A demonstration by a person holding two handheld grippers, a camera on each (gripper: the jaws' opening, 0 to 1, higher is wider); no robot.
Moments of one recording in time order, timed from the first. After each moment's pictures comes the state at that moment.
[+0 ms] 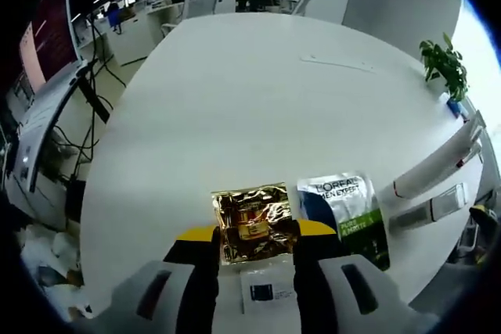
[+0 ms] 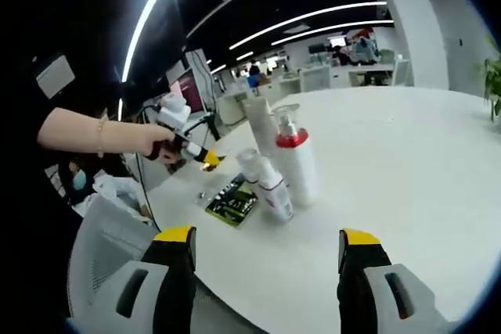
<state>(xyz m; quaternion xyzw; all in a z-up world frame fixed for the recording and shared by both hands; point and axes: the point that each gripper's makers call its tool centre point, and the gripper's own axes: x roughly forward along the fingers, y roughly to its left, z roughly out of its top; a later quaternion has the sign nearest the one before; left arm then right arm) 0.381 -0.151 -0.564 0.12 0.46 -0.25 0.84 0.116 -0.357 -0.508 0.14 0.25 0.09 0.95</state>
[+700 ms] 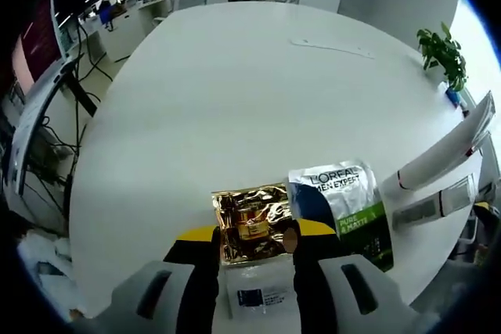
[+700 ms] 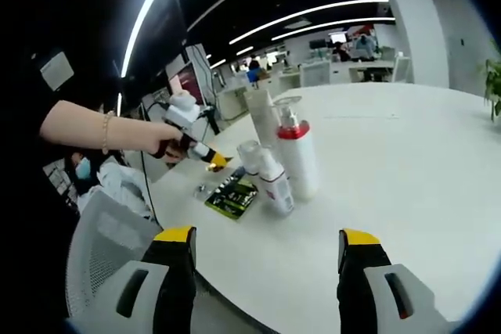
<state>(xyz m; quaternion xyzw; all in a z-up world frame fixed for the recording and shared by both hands) 0.373 -0.167 -0.587 0.13 0.48 -0.26 0.83 0.111 -0.354 -0.513 0.14 0.26 0.09 0.95</state>
